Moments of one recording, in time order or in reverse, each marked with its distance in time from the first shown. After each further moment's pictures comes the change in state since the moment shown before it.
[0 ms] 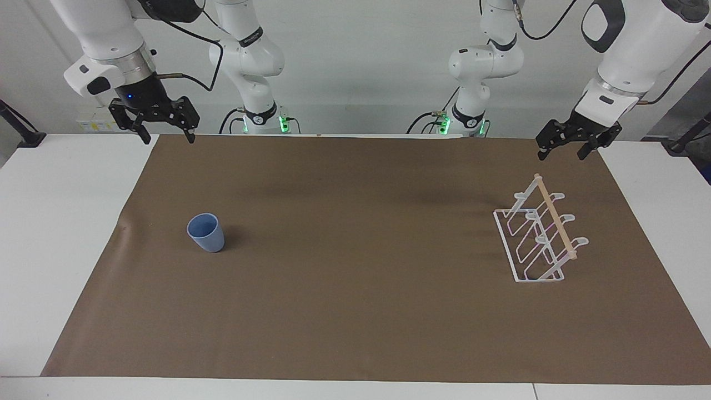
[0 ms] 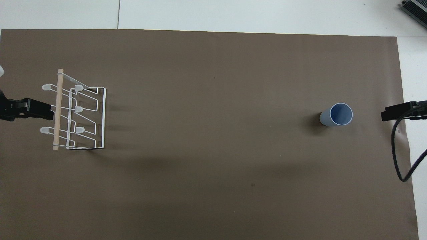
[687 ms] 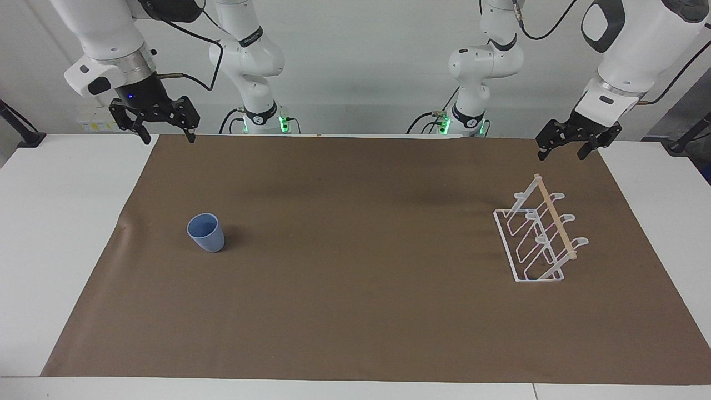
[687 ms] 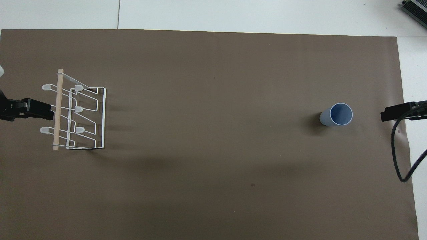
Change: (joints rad) left arm 0.000 0.000 0.000 0.000 0.000 0.000 0.000; right arm 0.001 0.000 0.001 0.000 0.000 0.000 -0.009
